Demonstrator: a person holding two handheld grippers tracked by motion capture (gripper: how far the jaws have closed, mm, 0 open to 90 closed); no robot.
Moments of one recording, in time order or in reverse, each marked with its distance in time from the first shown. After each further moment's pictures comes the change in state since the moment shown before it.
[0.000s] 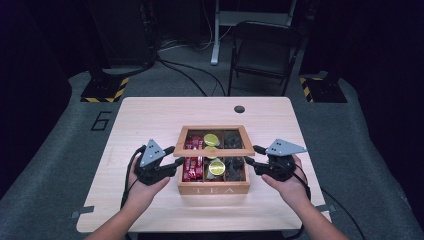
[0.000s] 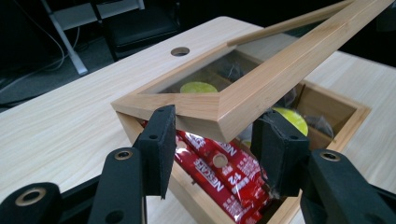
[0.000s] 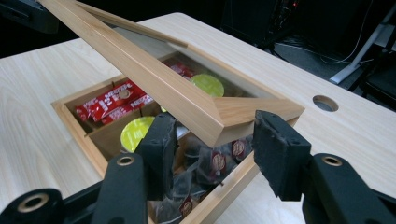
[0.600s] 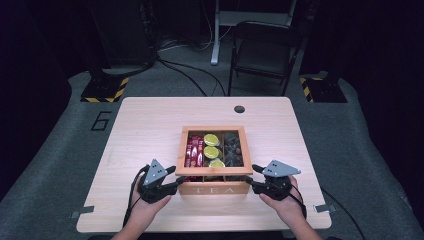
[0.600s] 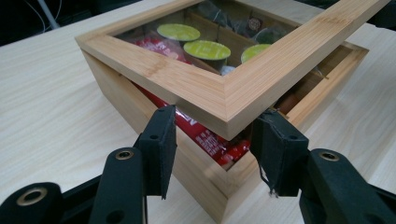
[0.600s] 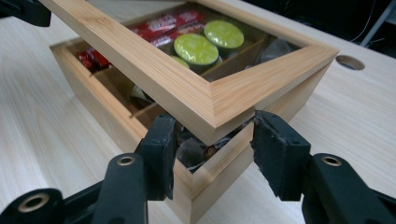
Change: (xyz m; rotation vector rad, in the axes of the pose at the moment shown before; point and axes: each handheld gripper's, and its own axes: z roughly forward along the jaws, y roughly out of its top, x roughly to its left) left arm -0.018 -0.057 0.008 0.063 -0.026 -0.018; right arm 0.022 -0.060 0.010 0.029 -0.001 0.020
